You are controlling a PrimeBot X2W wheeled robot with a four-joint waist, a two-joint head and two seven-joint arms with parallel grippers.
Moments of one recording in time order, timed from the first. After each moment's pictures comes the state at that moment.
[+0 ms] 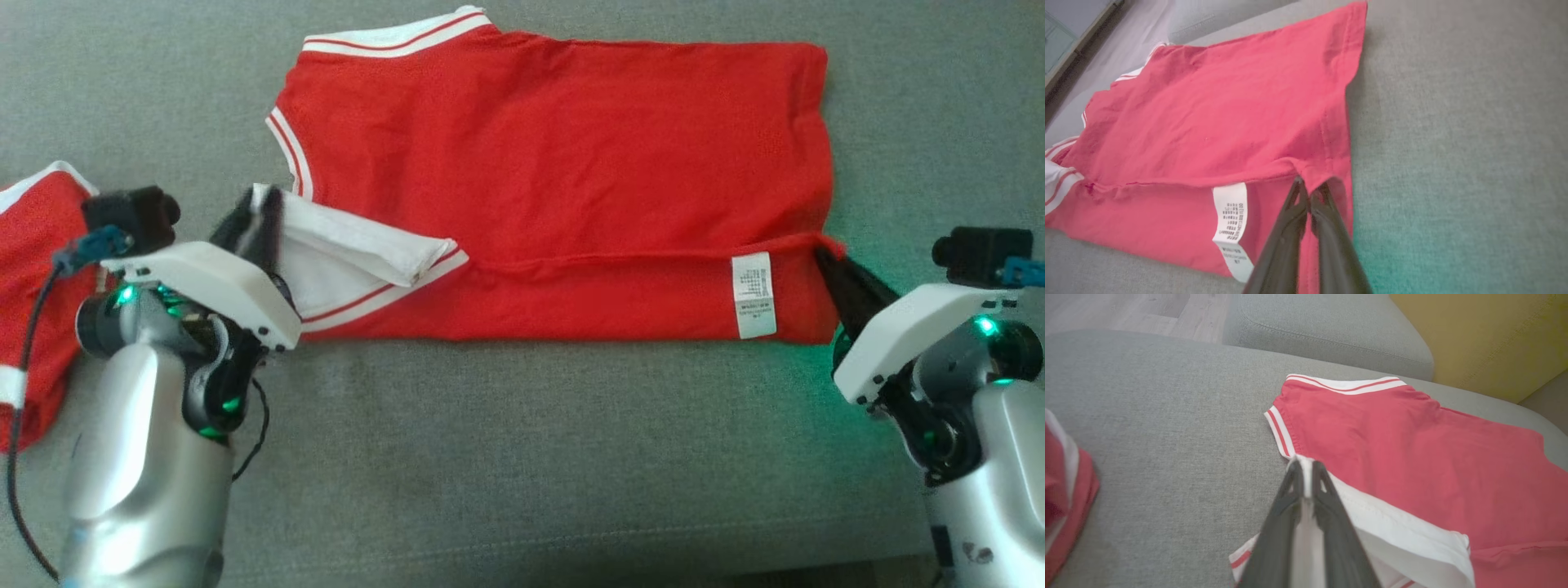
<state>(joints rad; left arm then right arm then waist) -0.44 0.15 -0.11 0.37 -0.43 -0.06 0.17 -0.27 -0.20 0.06 0.19 0.48 0.12 0.44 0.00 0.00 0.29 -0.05</state>
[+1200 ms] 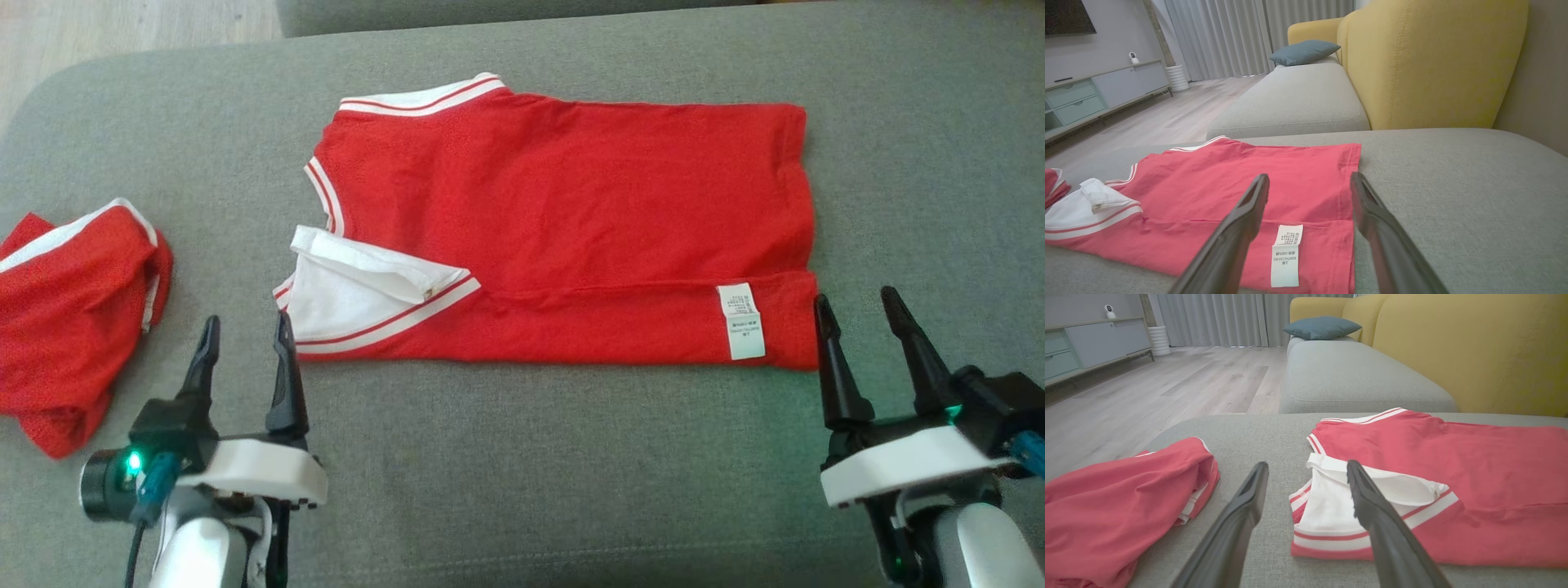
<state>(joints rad) -0.05 0.13 -0.16 0.15 -0.18 0.14 -0.25 0.01 -0.11 0.04 -0.01 0.19 0.12 -0.06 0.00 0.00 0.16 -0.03</state>
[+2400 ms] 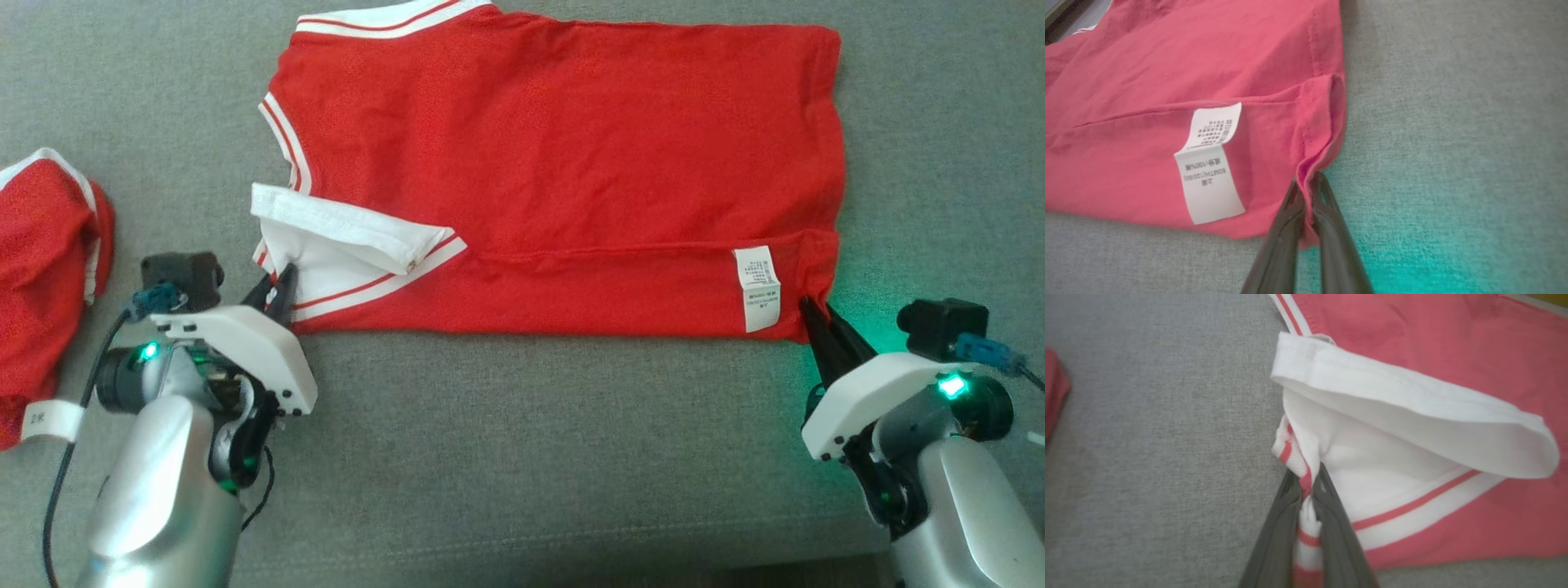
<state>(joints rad) -0.37 0.18 -0.20 0.44 -0.34 -0.04 0.17 -0.19 -0.13 0.06 0.29 0.31 0.12 0.22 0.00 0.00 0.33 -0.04</state>
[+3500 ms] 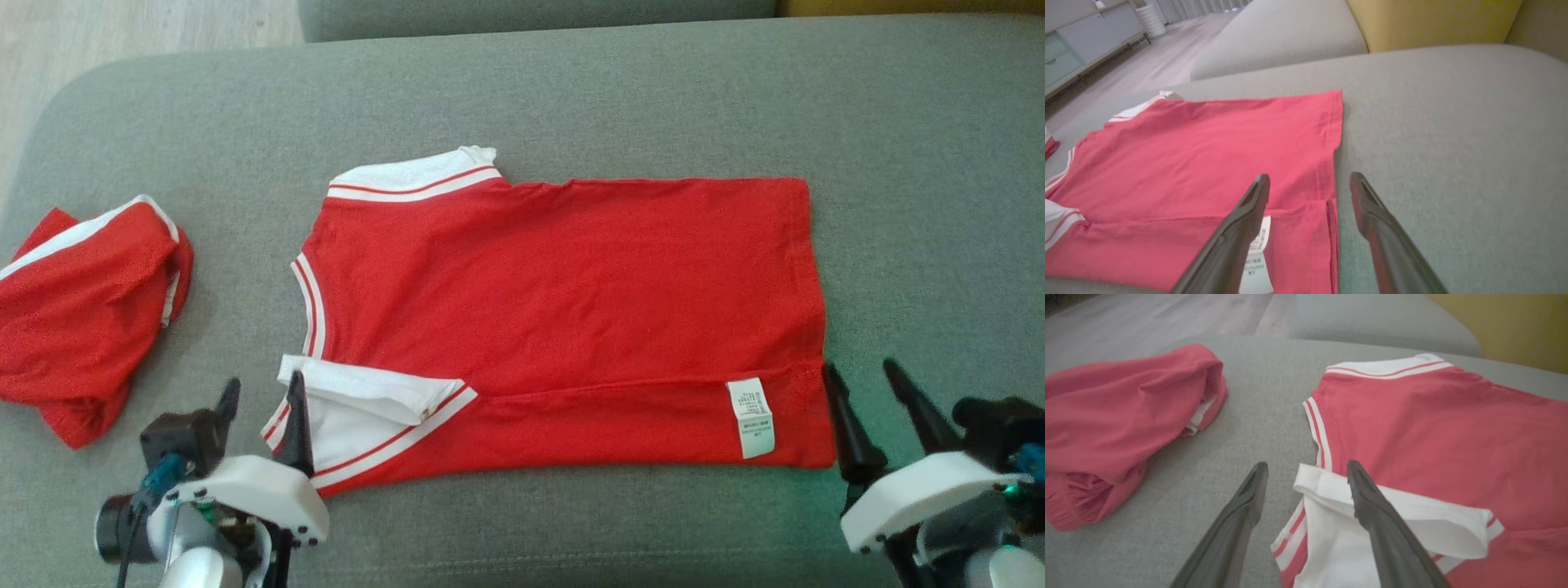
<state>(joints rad) 0.00 0.16 -0.19 0.17 -0.30 0.16 -0.04 0.11 -0.12 -0.01 -0.03 0.27 0.12 0.18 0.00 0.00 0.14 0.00</state>
